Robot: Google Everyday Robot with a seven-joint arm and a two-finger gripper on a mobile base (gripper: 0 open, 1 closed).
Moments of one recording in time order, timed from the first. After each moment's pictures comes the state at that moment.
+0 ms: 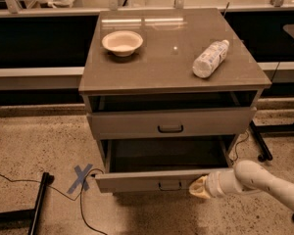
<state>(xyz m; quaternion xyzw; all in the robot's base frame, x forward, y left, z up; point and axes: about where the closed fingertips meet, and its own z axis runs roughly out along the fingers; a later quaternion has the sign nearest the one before) 0.505 -0.206 0.369 -0.61 0.71 0.18 0.30</state>
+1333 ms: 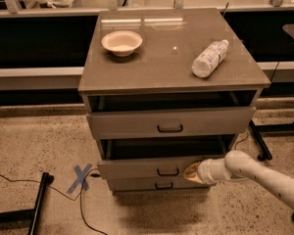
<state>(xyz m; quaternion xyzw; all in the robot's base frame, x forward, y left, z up) 0.575 -0.190 0.364 -0.63 0.69 0.13 0.34</state>
